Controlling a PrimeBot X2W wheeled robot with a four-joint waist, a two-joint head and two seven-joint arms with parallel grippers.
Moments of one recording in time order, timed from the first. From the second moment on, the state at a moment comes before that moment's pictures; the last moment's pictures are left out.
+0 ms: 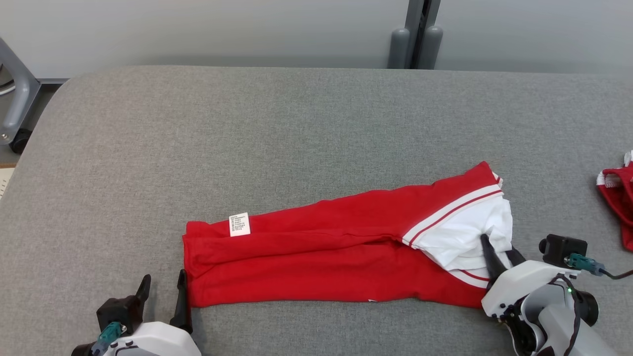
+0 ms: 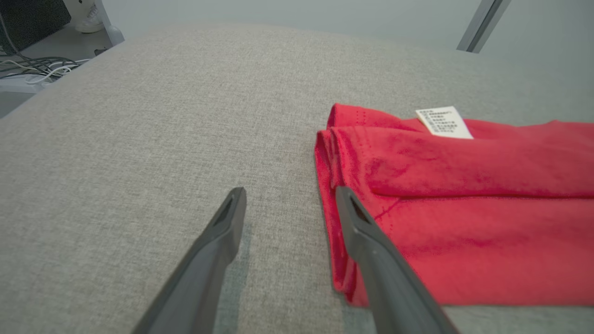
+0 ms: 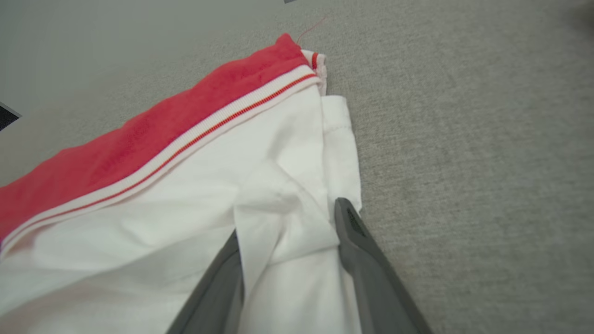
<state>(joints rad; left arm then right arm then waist) -0.13 0.05 -0.01 0.60 -0.22 0.00 -0.26 -0.46 -0.13 0.31 1.00 0.61 0.13 -0.24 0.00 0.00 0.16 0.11</state>
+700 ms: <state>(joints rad) -0.13 0.05 -0.06 0.61 -0.24 0.00 -0.26 -0.42 -0.14 0.12 0.72 0.53 0.13 -0.26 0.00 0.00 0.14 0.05</state>
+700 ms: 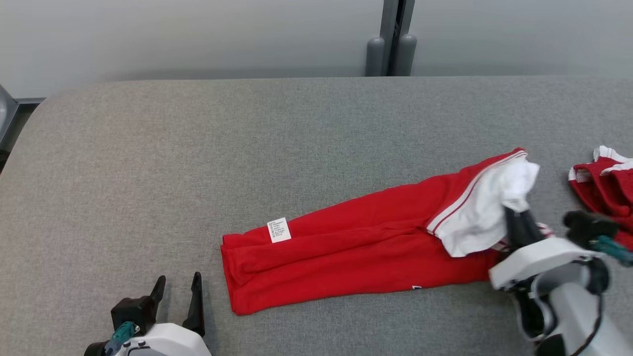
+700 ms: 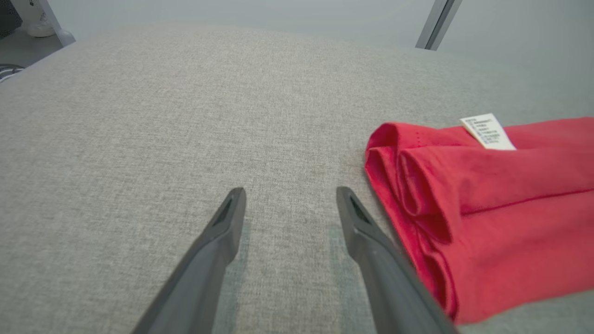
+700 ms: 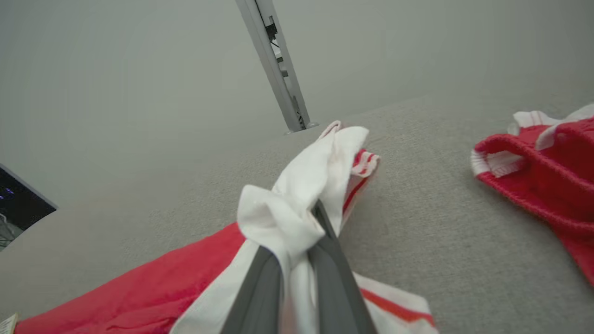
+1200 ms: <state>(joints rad) -0.13 0.05 -0.15 0.62 -0.27 0.00 -0.26 -0.40 -0.07 0.60 0.56 0.66 0.13 -0.23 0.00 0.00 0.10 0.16</state>
